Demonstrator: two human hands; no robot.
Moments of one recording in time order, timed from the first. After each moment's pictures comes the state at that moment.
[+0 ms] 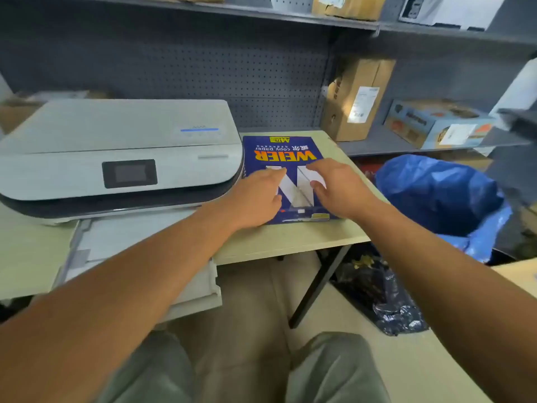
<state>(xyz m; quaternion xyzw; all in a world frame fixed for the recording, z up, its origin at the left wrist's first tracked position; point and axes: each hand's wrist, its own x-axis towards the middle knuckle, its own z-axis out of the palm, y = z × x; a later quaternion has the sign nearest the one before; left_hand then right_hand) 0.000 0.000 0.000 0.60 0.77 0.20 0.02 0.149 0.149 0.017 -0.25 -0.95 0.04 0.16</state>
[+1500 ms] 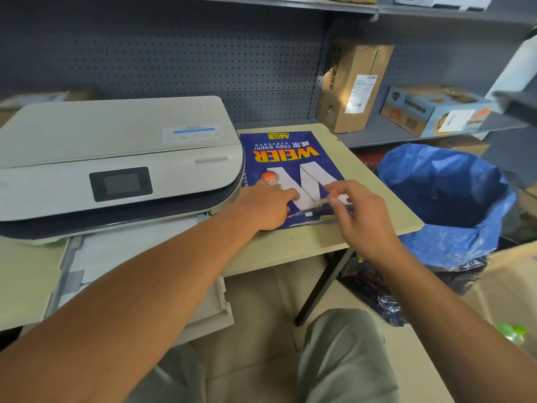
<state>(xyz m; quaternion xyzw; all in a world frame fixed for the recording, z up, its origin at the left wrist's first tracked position) -0.017 0.034 -0.020 0.62 0.78 -0.01 0.04 0.186 0.113 -0.021 -0.28 -0.88 0.18 0.33</state>
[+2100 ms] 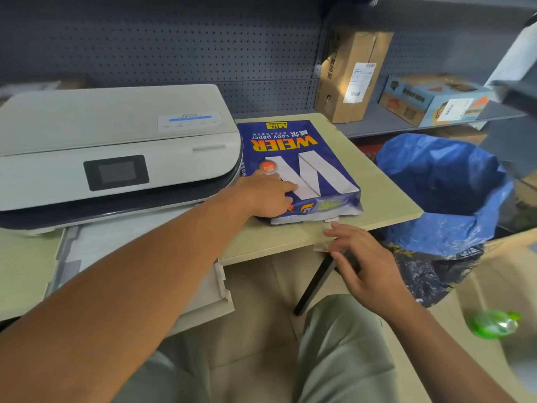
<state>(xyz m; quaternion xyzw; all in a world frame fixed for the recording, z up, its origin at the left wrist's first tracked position) -0.017 0.037 -0.014 0.62 0.77 -0.06 0.10 0.247 0.065 -0.084 -0.17 -0.91 0.16 0.33</state>
